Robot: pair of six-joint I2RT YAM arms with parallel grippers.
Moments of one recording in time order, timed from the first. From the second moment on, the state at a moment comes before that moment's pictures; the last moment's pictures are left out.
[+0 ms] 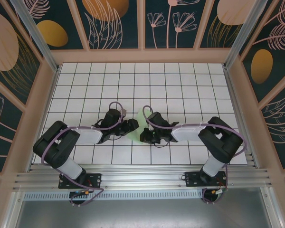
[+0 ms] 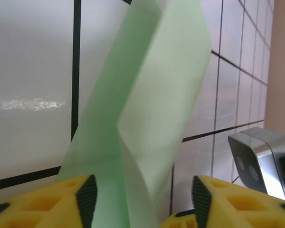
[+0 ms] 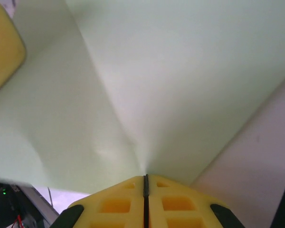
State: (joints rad) left arm -0.61 1.61 0.54 0.36 0.39 -1.00; right arm 0.86 1.66 0.72 0.00 -0.36 0.93
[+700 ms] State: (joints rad) left arm -0.61 1.62 0.56 0.34 0.40 -0.98; right arm 0.84 1.63 0.72 -0.04 -0.28 0.94
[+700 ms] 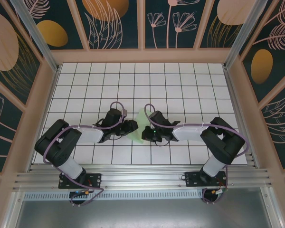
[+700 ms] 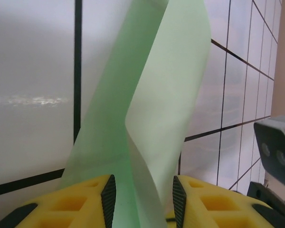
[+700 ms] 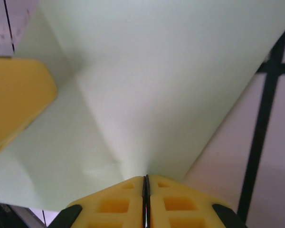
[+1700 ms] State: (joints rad) left arm -0.61 1.60 0.66 0.30 0.44 -0.98; right arm 0.98 1.44 0.69 0.01 -0.07 0.79
